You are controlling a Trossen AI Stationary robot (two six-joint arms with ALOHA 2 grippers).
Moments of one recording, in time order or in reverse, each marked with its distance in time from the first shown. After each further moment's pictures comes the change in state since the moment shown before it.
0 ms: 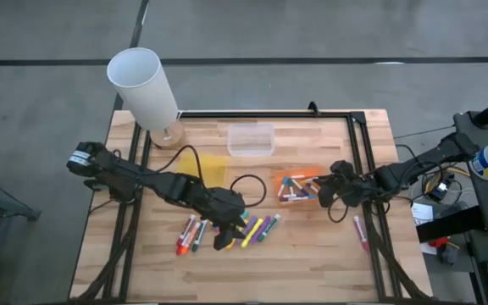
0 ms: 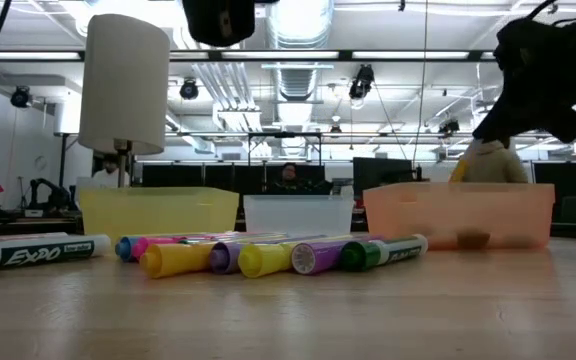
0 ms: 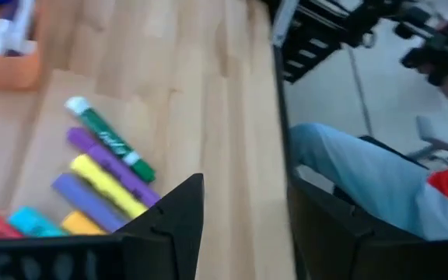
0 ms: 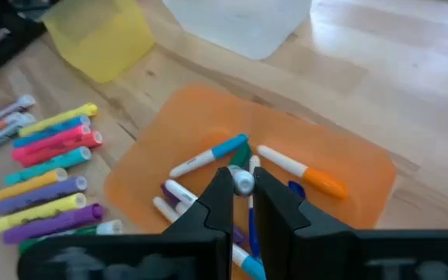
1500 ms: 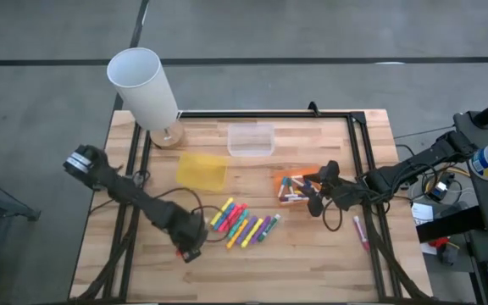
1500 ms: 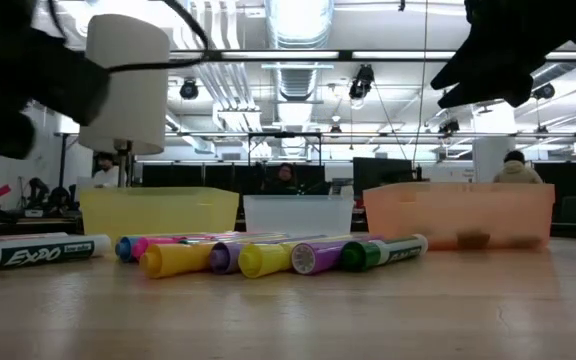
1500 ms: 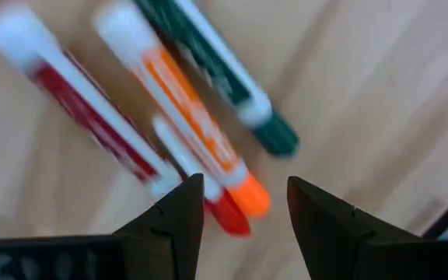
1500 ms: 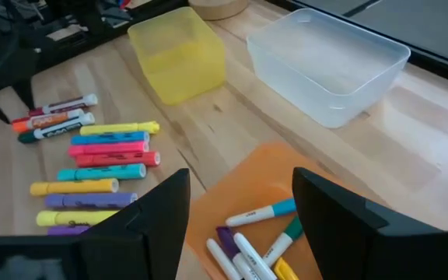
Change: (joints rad) left arm -0.250 -0.002 -0.341 -0.370 0.030 -0.580; right arm 0.009 0.191 0.134 0.242 0.009 -0.357
